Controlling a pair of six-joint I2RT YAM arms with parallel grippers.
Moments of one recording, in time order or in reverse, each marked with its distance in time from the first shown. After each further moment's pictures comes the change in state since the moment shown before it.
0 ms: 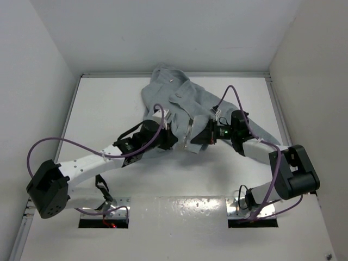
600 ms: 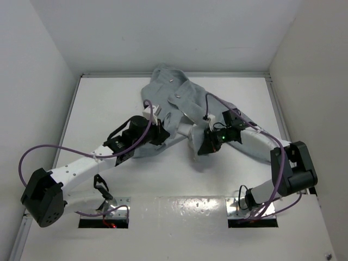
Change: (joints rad) left arm 0.141 -0.093 -0.029 -0.002 0.099 0.059; right arm 0.024 0.041 0.232 -0.853 0.156 -0.888
